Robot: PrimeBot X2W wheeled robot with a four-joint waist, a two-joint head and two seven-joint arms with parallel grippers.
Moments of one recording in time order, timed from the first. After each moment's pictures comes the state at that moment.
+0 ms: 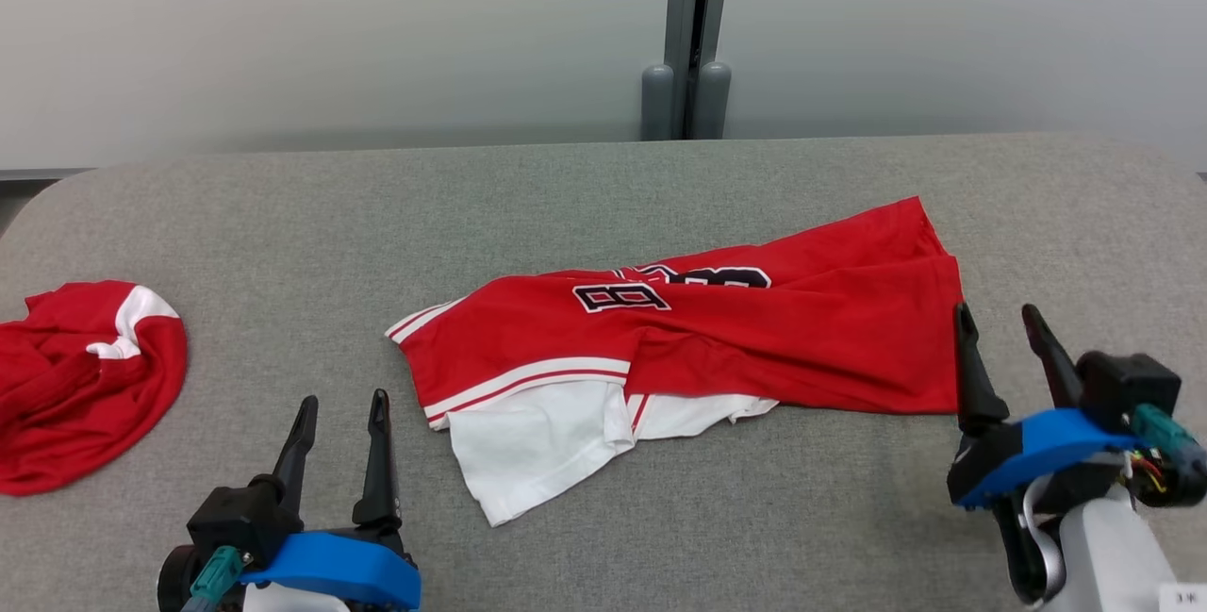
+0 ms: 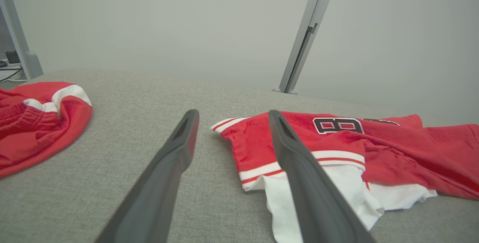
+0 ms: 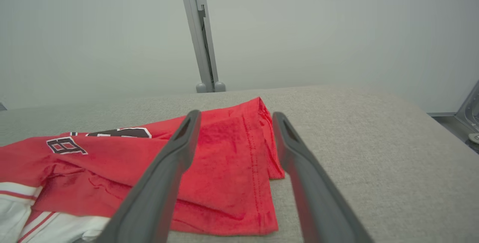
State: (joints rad) left arm -0.07 0.12 -0.17 0.32 -0.35 -0.04 -0.26; right arm -0.34 -0.05 -0.16 0.52 0.09 0.13 -0.17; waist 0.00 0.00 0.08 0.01
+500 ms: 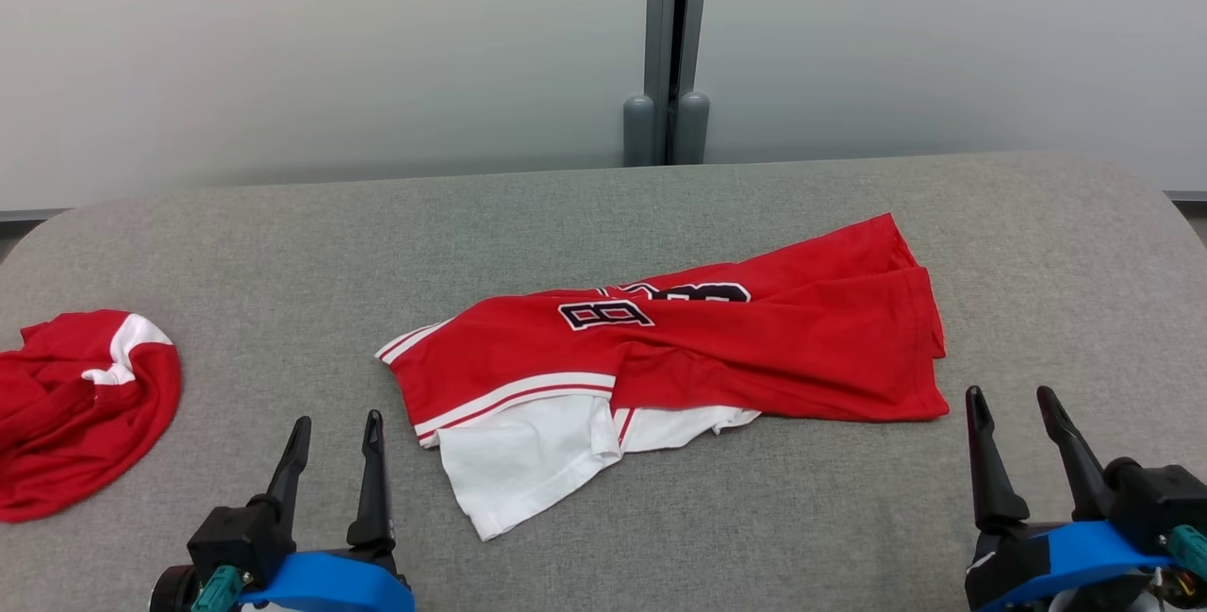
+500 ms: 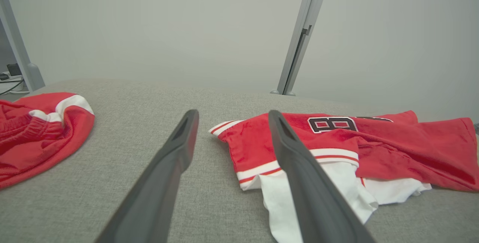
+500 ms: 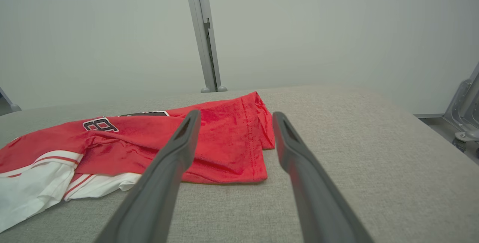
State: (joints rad) left arm -0.04 0.12 -0.14 0.31 -0.31 -0.04 -0.26; right arm -0.02 -0.05 -0.11 0.19 0.14 0.13 -0.17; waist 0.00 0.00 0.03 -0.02
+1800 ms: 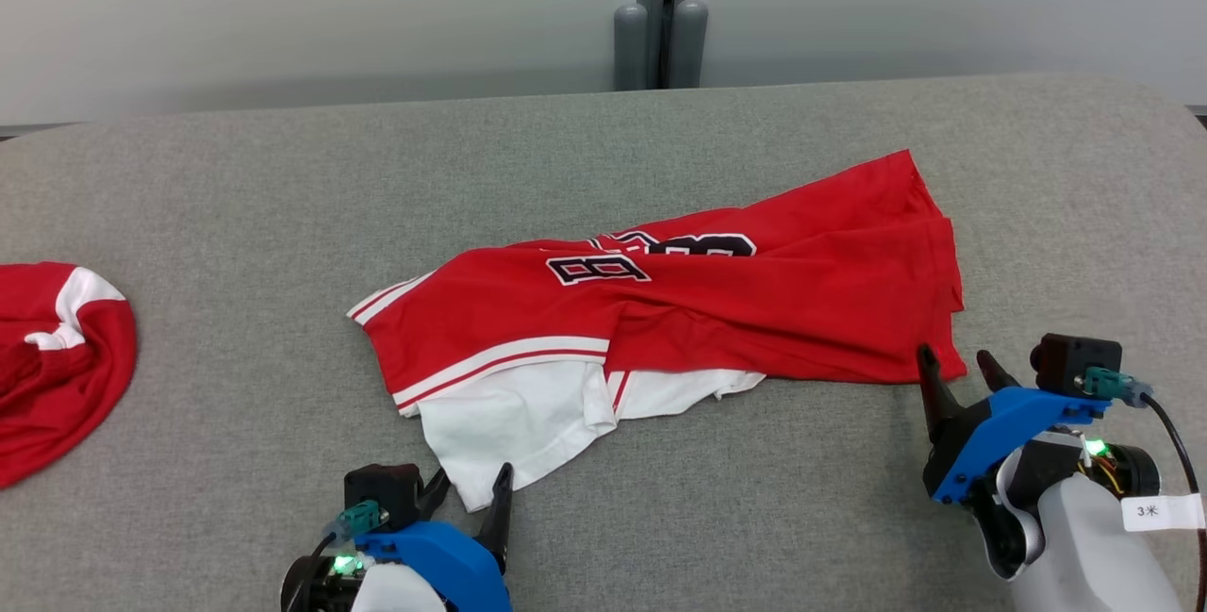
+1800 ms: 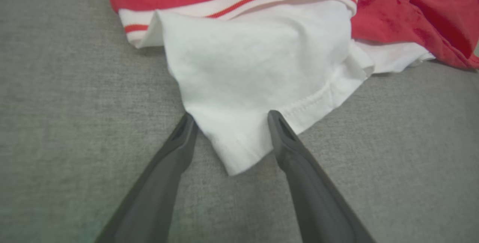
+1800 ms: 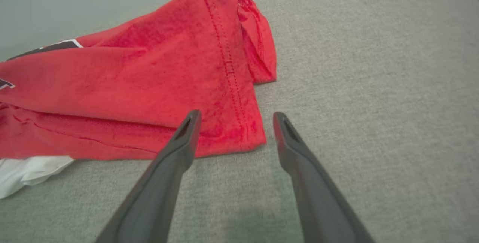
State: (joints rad) left arm -0.16 0.06 -0.32 0.56 -0.40 -0.06 0.02; right arm -0.41 -0.05 -0.17 0.70 0.15 0.13 0.03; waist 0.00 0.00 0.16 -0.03
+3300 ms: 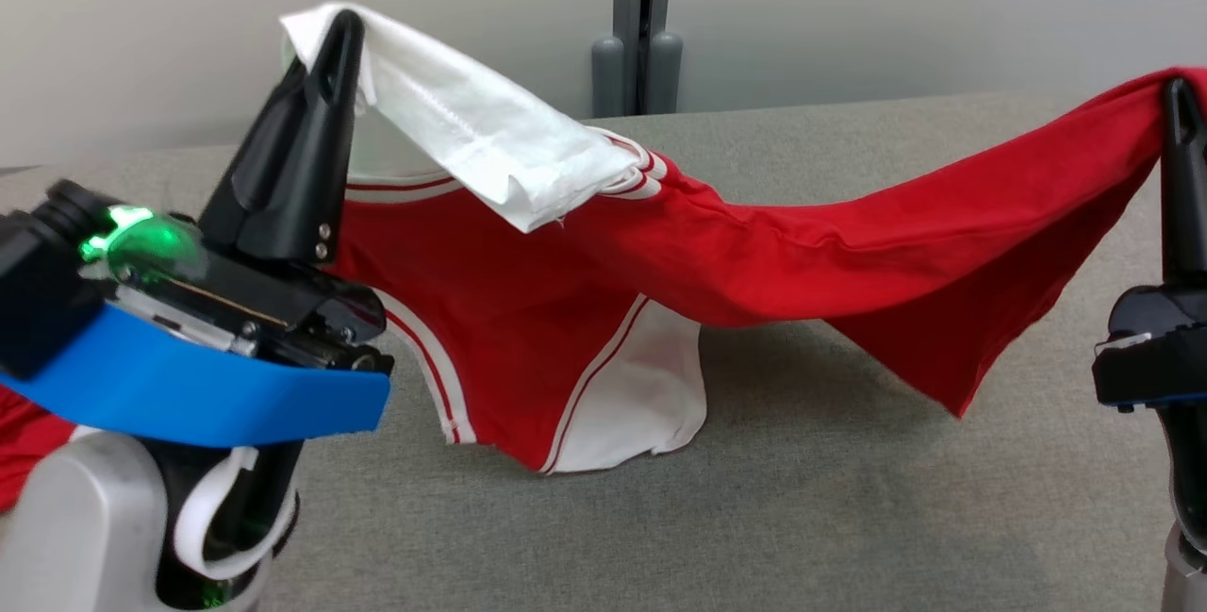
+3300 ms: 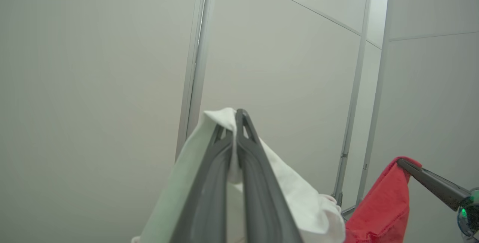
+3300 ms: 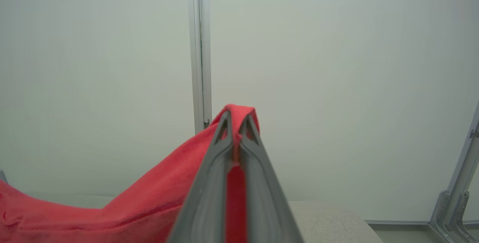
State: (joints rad) left arm -0.37 0.26 -0.22 -0.43 -0.60 -0.04 0.17; right arm -0.28 -0.05 -0.19 -0.39 0.15 0.13 0.28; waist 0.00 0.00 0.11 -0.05
